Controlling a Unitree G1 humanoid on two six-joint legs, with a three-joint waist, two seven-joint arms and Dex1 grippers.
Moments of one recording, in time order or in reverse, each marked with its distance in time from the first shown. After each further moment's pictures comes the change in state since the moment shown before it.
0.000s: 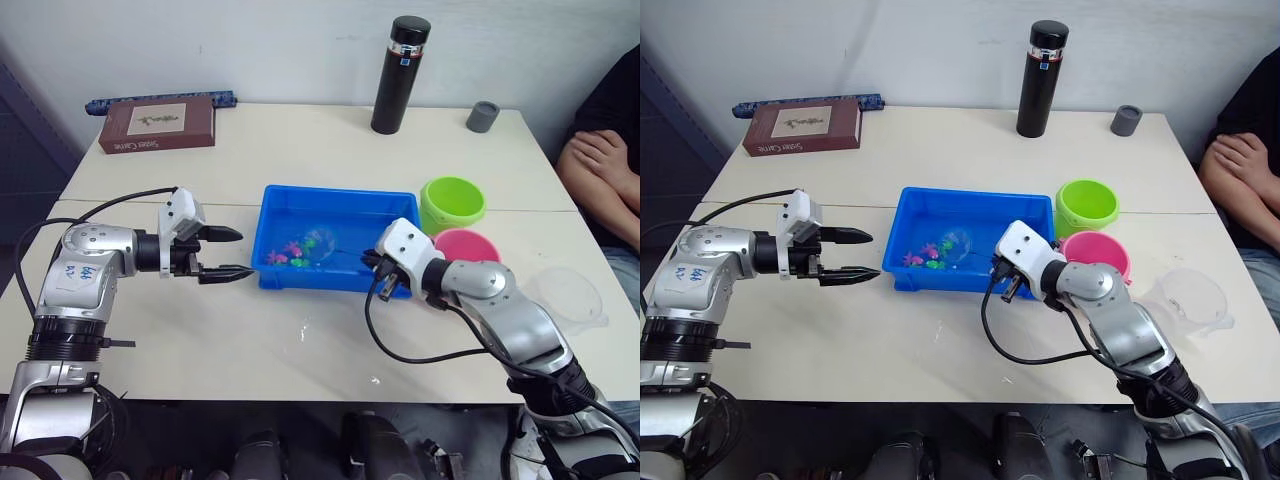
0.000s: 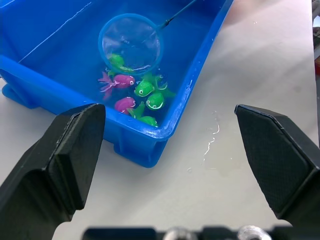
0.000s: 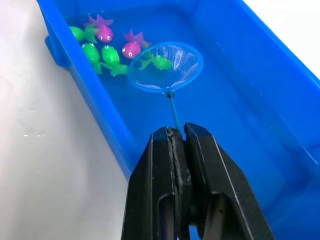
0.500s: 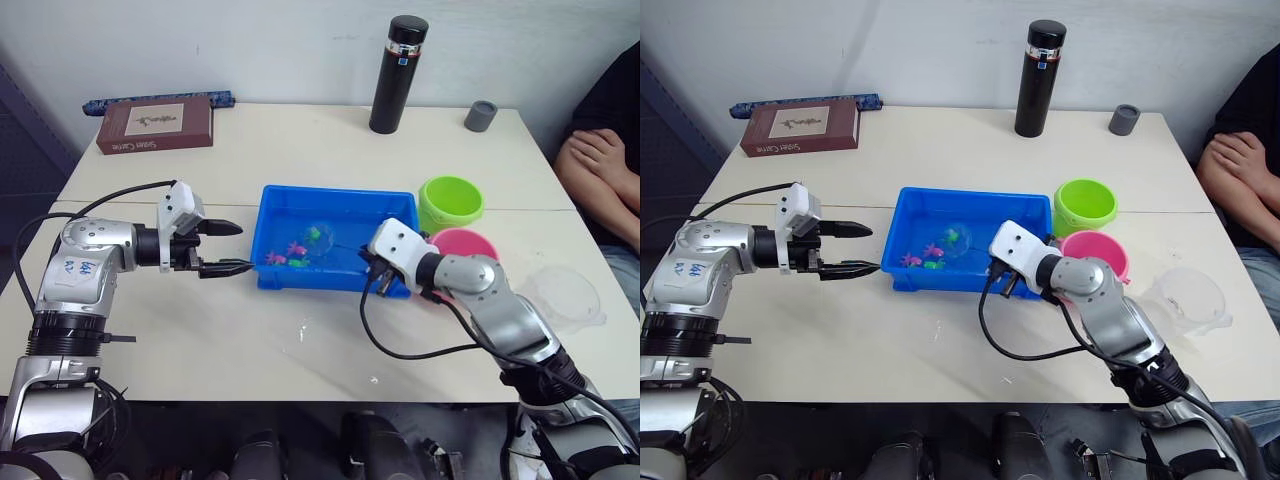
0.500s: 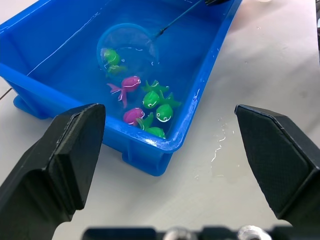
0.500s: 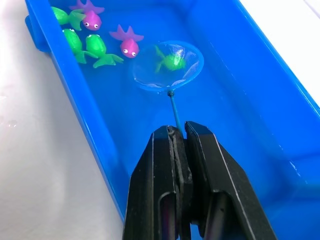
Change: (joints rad) left arm -0.027 -0.001 0.000 0.015 0.000 -0.013 0.007; right arm -0.041 0.010 0.047 0.077 -0.099 -0.114 0.024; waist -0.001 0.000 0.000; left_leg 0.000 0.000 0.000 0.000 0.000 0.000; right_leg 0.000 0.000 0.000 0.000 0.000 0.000
